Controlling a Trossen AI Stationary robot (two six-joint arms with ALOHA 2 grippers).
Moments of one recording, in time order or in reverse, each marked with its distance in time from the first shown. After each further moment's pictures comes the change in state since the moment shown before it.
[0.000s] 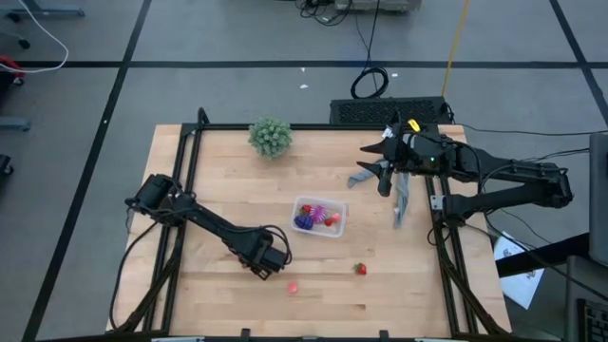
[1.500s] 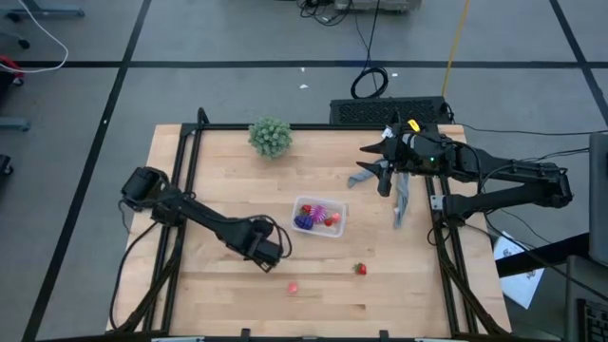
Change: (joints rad) left arm 0.021 -0.130 -0.004 0.001 -0.159 0.005; right arm 0.000 0.000 0.000 -0.004 -0.001 0.002
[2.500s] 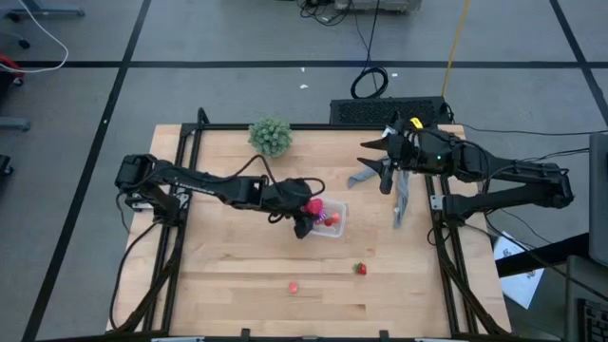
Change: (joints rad) left arm 0.311 -0.121 0.003 0.765 -0.044 0.777; right arm 0.000 -0.016 0.000 0.073 0.002 -0.039
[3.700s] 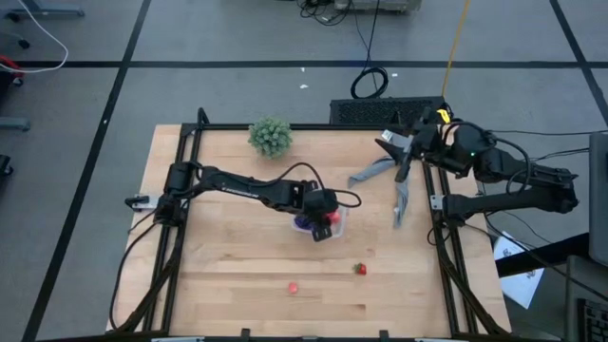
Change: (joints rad) left arm 0.033 0.390 0.393 -0.311 -0.015 0.241; right arm -0.002 -0.136 0.000 0.098 0.113 -0.077
